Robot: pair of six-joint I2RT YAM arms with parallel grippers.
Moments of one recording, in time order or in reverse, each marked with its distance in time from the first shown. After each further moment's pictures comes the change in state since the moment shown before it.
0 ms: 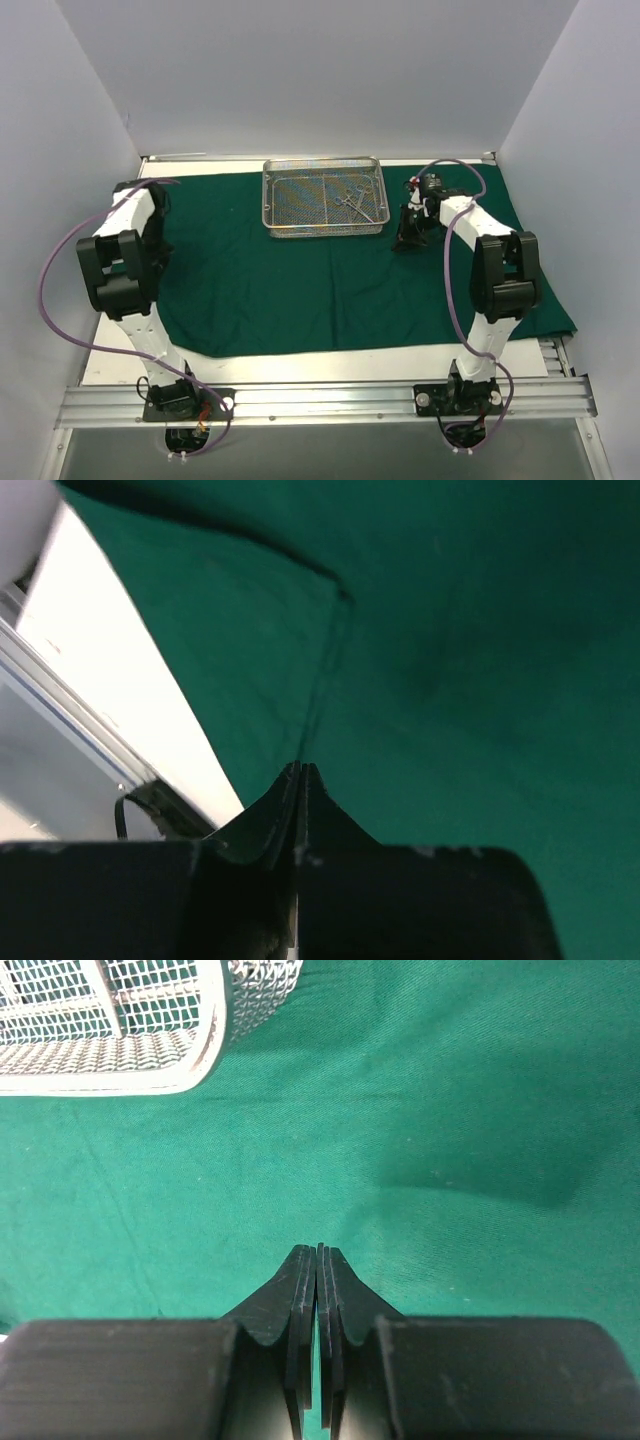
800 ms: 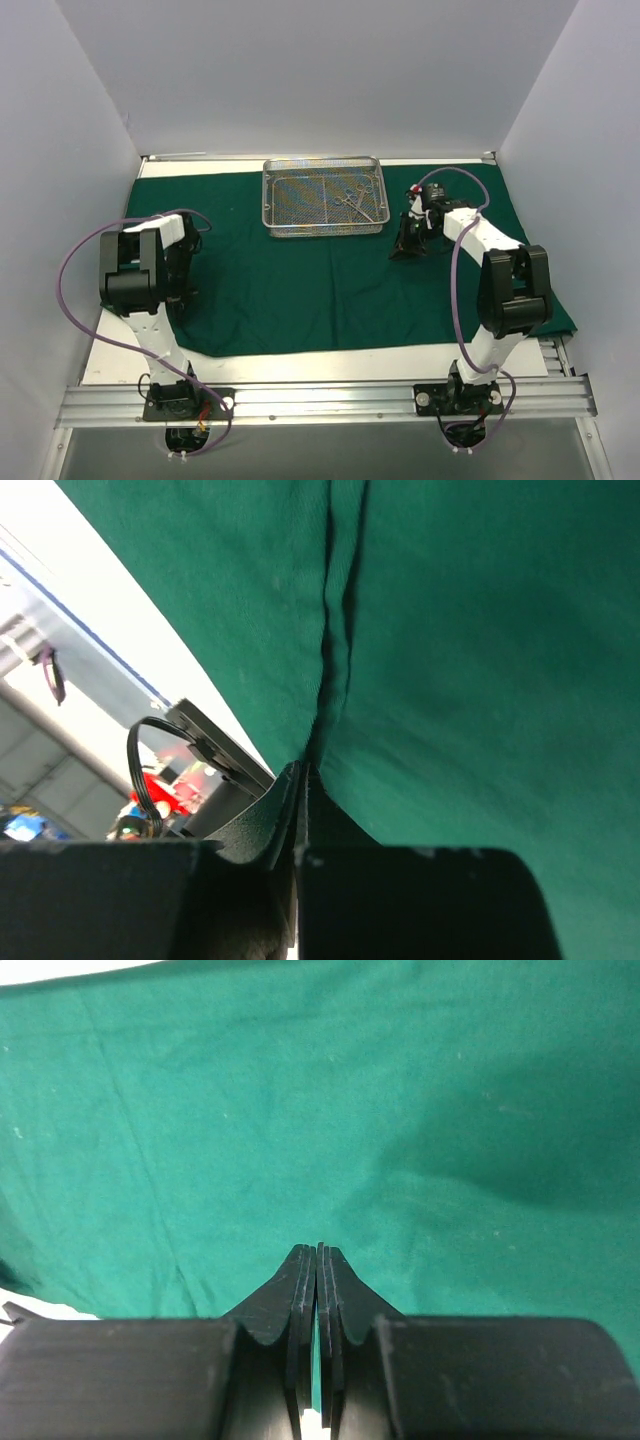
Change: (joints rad) left arm -0.166 0.016 -0.370 -0.023 0.045 -0.071; right arm 0.018 -0.127 -0.139 0.044 -0.061 0.026
